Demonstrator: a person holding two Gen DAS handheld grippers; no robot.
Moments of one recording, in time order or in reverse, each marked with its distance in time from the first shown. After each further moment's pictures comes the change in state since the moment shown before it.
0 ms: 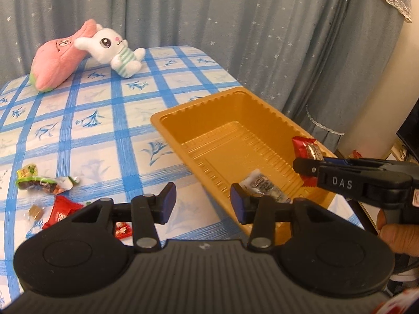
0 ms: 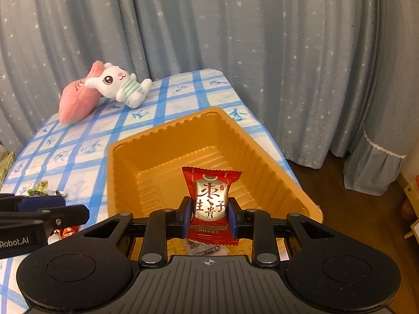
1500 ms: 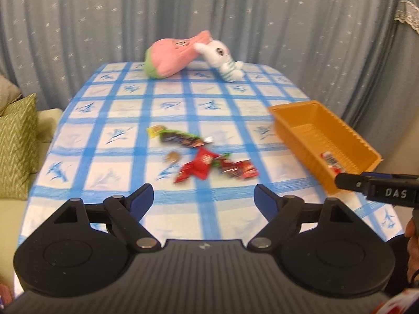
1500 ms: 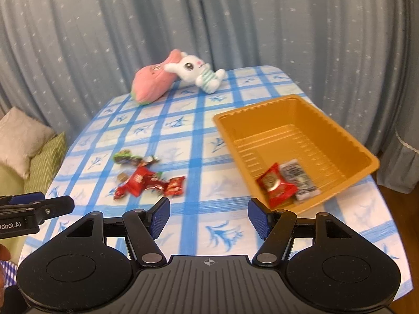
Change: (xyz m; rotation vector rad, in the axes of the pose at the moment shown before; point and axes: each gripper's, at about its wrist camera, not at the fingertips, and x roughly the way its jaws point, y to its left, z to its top) left arm -0.163 0.121 -0.097 -0.152 -0.088 0.226; right arm -0.084 0.127 -0.061 -0.065 0.023 0.159
